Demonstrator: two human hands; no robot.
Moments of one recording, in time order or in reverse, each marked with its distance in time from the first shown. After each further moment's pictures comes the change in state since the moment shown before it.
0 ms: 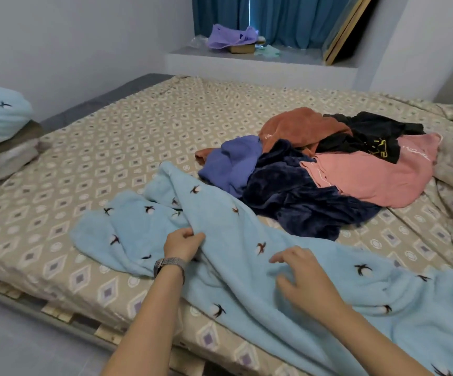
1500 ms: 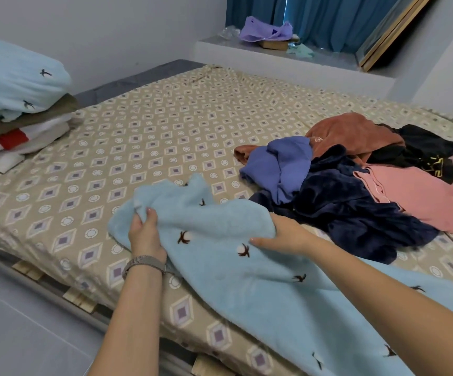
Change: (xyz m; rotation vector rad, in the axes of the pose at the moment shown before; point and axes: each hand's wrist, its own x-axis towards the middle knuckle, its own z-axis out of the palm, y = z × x) left_hand 0.076 -0.040 -0.121 -1.028 0.287 0.054; right_hand 0.154 -0.083 0.056 -0.059 -0.415 0.125
